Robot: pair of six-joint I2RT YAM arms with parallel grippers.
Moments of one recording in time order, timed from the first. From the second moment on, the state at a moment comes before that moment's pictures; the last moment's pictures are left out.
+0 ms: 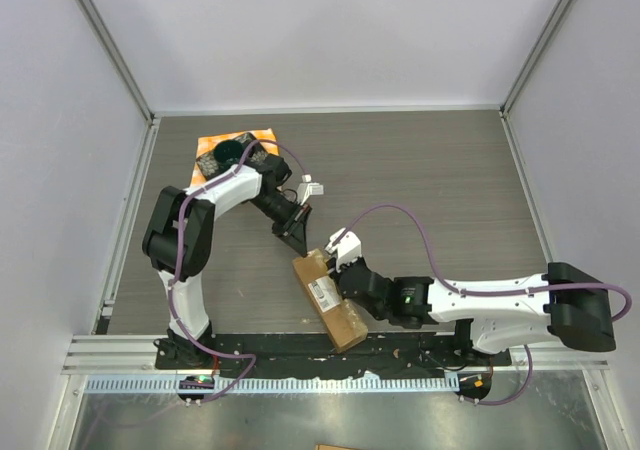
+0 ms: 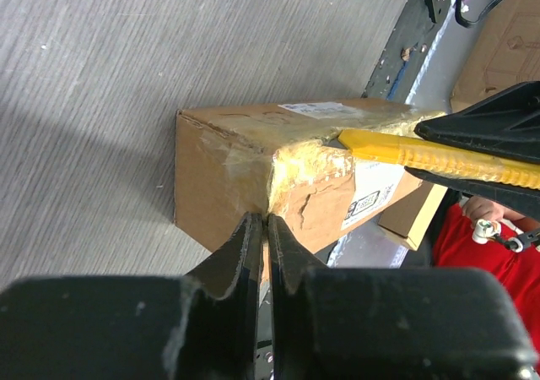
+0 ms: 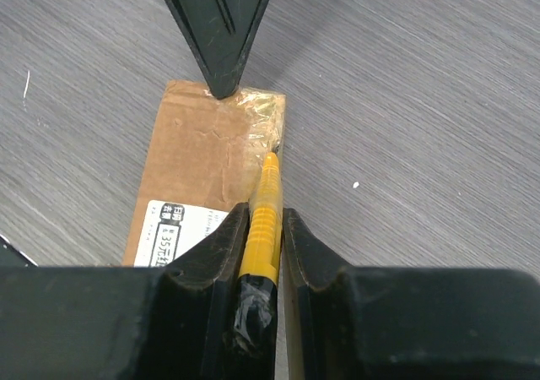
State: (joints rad) left arm -0.44 1.92 1.34 -0.98 0.88 0.30; right arm 1.33 1.20 0.61 0.00 0.63 0.36
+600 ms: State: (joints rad) left arm -0.44 1.99 1.48 -1.05 0.91 0.34; right arm 1.31 1.24 0.63 0.05 0.61 0.36
